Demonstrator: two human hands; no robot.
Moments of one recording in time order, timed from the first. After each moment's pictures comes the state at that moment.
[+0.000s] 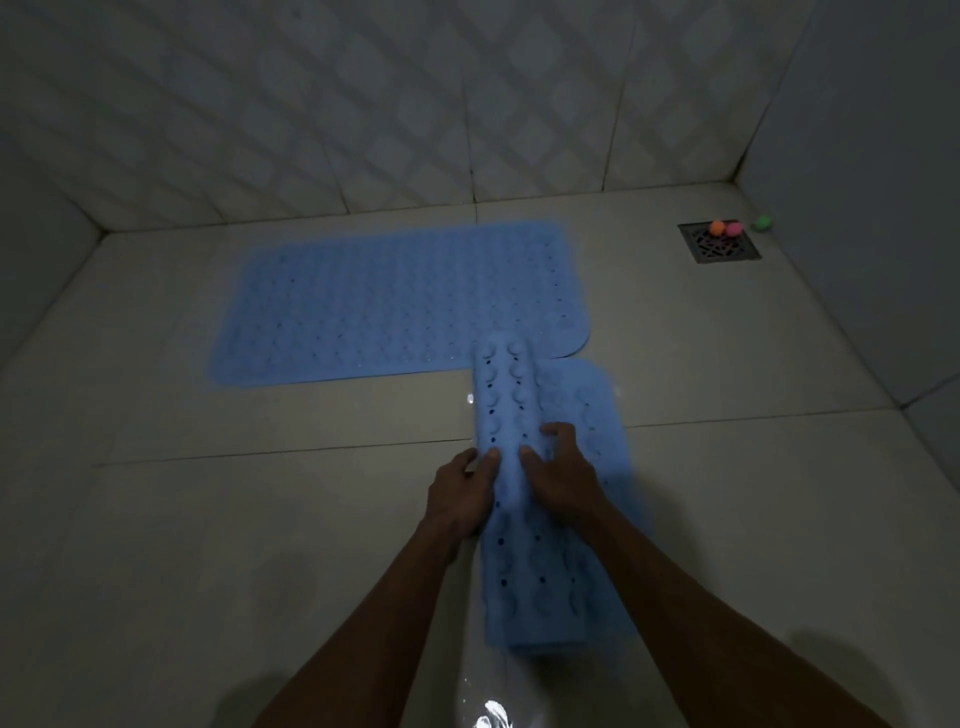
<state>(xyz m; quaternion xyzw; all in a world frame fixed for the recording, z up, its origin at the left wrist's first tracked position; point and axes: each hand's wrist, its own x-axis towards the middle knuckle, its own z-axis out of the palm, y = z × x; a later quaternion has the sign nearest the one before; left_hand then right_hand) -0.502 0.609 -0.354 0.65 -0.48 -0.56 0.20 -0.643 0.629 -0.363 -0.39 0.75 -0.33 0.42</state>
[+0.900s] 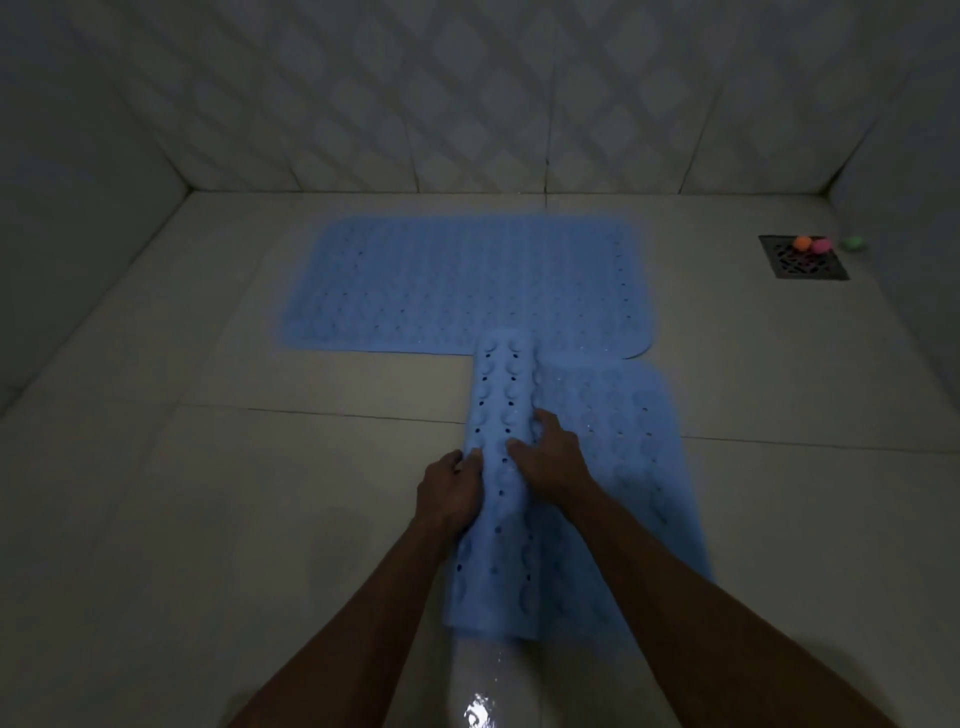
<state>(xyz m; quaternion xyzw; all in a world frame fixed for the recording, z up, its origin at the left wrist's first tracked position) -0.433 0.615 -0.361 0.70 -0.45 -0.51 0.24 -0.581 0.599 -0.364 -0.46 0.70 -0.29 0.46</state>
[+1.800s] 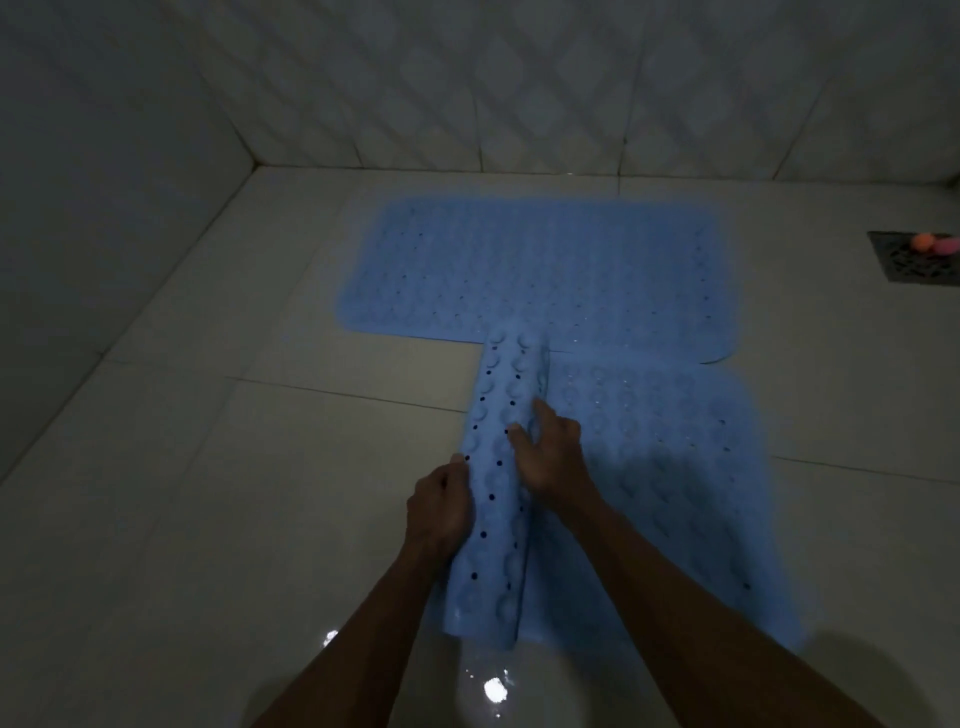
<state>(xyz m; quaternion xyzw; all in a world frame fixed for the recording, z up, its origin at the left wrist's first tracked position) -0.367 0.625 -0.361 0.76 -0.42 -0.44 0.24 -0.507 0.577 -0.374 -0.51 0.67 -0.30 0.45</state>
